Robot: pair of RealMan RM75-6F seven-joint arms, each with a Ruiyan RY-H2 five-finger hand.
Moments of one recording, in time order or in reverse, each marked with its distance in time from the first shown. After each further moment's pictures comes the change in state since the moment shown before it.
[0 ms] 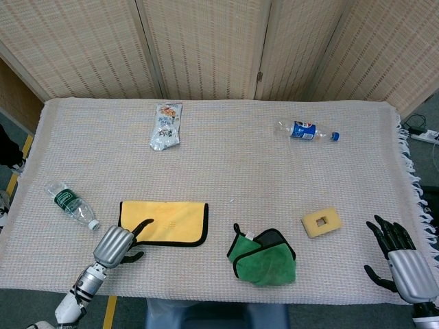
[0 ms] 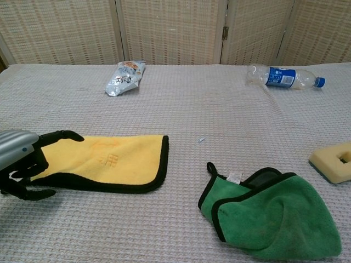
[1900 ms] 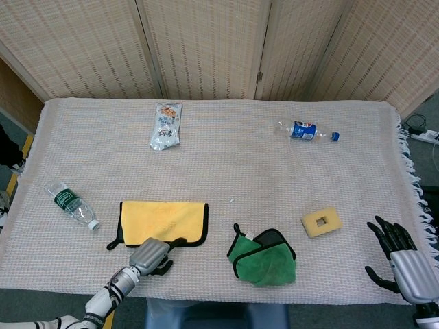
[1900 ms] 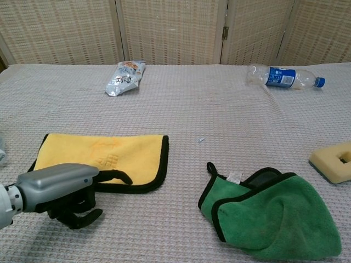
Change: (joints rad) left arm -0.155 -0.010 -0.051 -0.295 -0.320 -0.393 0.257; right arm 0.004 0.016 -0.008 0.010 -0.009 -0.002 0.052
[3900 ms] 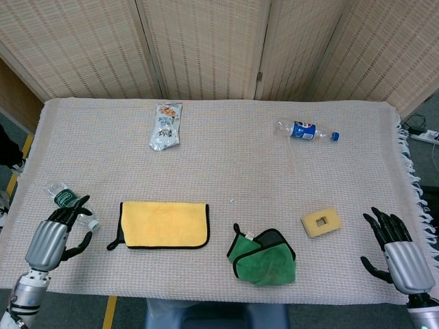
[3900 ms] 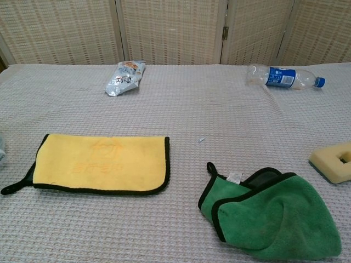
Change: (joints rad) left arm 0.309 0.331 0.017 0.067 0.308 0.664 -0.399; right arm 0.026 -0.042 0.051 -0.010 0.028 -0.016 -0.081
